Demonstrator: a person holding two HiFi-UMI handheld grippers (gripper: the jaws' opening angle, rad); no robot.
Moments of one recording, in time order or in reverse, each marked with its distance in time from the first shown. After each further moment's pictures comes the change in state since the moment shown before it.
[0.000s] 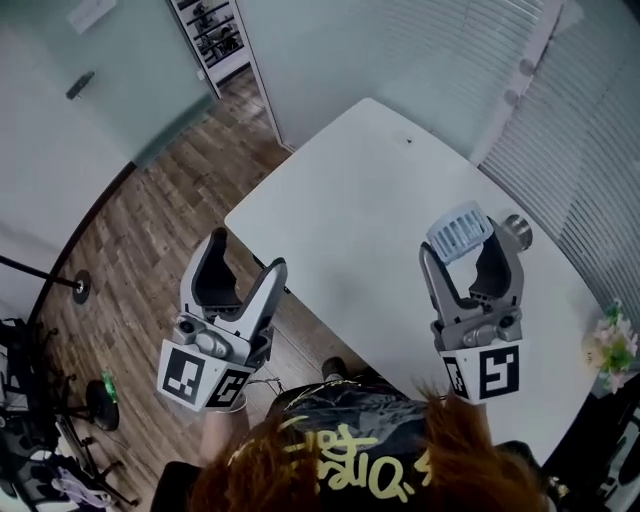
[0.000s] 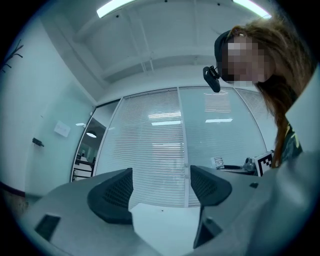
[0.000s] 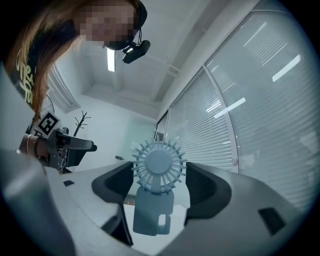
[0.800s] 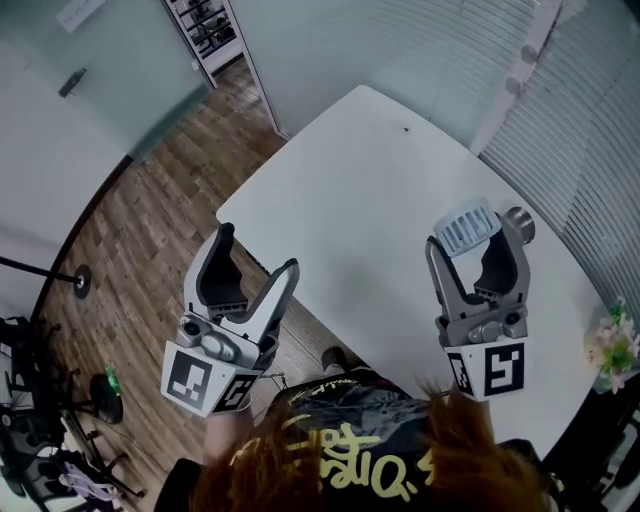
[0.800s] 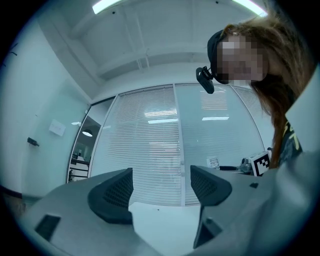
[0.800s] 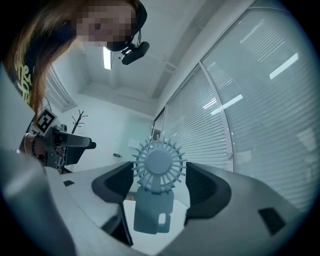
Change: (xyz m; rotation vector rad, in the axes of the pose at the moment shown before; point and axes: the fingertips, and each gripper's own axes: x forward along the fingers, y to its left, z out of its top) left arm 0.019 -0.022 -0.020 0.017 0.027 -0.048; right arm -0.004 -0.019 -0.028 0.016 0.041 -0.029
